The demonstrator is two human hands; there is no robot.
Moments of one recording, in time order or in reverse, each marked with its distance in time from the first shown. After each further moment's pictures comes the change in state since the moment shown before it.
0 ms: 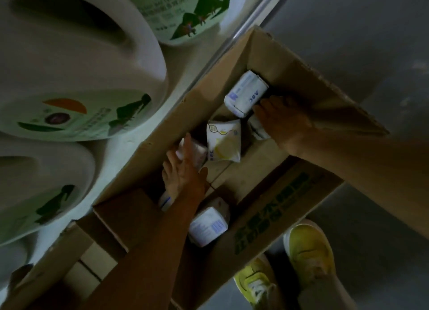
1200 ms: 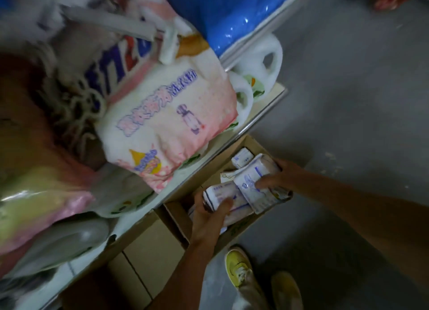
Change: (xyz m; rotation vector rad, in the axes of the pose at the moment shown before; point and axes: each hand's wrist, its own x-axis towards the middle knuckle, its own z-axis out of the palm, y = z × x) left_hand -0.237 0.038 -0.259 -1.294 -0.209 -0.161; right_hand -0.251 0.048 -0.256 1.489 -0.240 0.135
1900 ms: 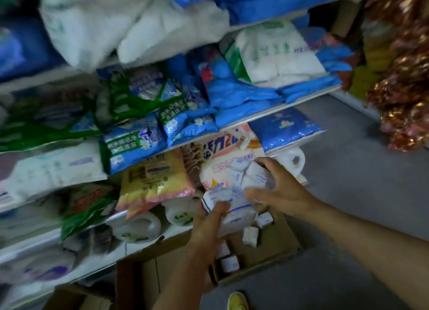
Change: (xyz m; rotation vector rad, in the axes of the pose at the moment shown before) left_hand -0.312 0.151 -0.073 -0.449 0.104 0.200; right_hand -0.322 -0.189 0.052 -0.358 0.085 -0.848
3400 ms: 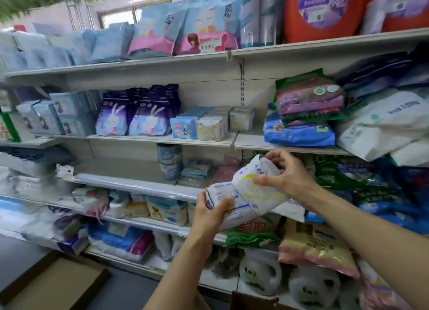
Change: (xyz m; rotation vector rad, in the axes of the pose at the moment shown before) left_hand -0.268 0.201 -0.426 -0.131 0.420 0.590; right_hand -0.018 -0.465 0.321 0.198 -0.233 -0.418
